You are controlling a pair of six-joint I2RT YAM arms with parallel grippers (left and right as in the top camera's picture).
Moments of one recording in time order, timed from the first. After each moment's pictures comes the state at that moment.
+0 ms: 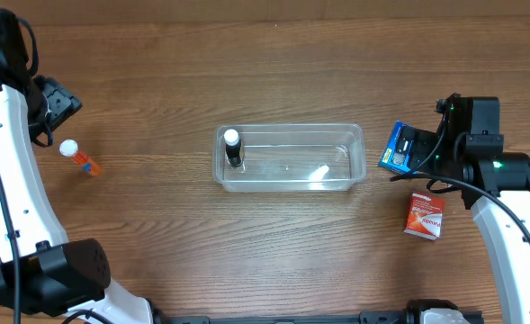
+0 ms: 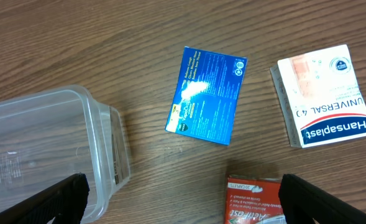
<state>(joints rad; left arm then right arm) 0.31 1.81 2.09 -1.60 -0.20 -0.58 -0.02 1.26 1.12 -0.91 0.01 0.23</state>
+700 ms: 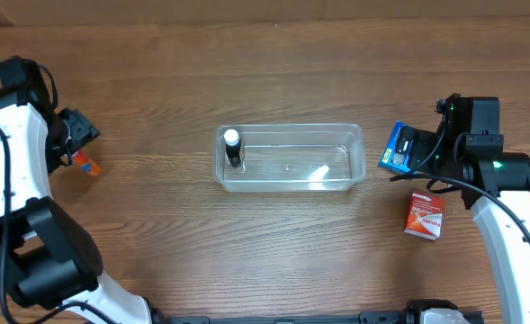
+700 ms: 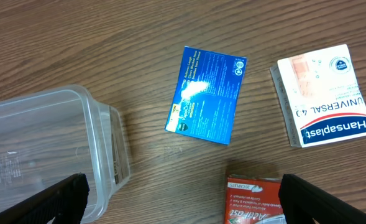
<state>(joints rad) 0.40 1.87 1.59 -1.10 -0.09 -0.39 -0.02 1.26 1.12 -0.91 0.01 0.23</state>
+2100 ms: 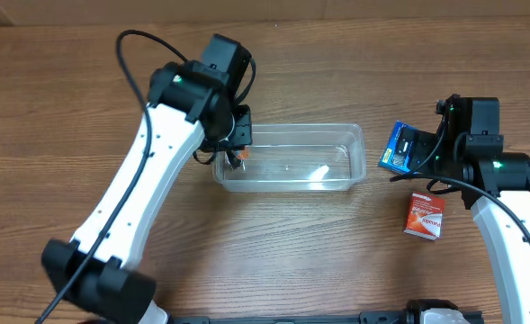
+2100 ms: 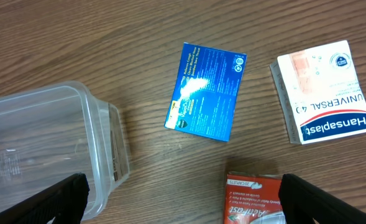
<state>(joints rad) -0.43 1.75 1.79 -1.38 0.03 -0.50 -0.02 1.26 1.12 -0.92 0.01 0.23</state>
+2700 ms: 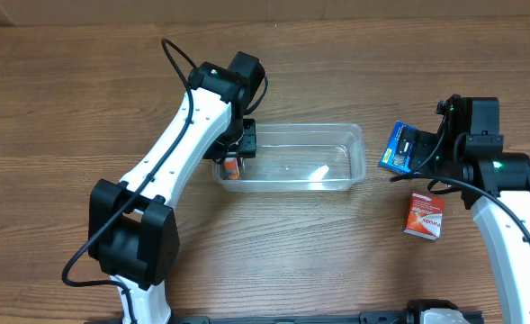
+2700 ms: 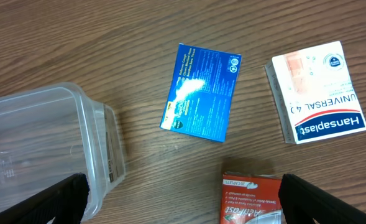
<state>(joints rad) -0.43 1.97 1.73 -1.34 -0.04 -0.50 -0.02 1.26 1.12 -0.92 0.03 0.23</state>
